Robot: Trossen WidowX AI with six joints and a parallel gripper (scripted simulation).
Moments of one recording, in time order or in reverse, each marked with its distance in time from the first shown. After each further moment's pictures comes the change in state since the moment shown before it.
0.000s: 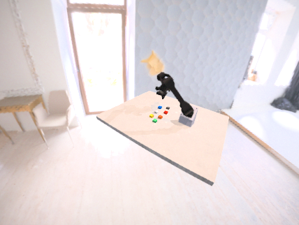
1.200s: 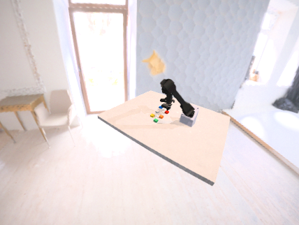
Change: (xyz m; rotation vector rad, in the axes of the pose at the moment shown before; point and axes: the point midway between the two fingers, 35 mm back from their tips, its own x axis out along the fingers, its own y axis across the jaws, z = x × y) arm 0.096 0.039 -0.077 -0.005 0.002 -0.010
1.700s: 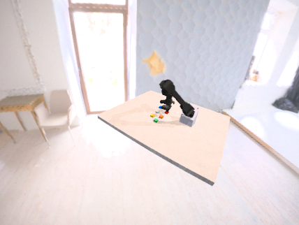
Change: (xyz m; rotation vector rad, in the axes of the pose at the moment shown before) arm 0.017 0.000 -0.001 0.004 -0.001 0.003
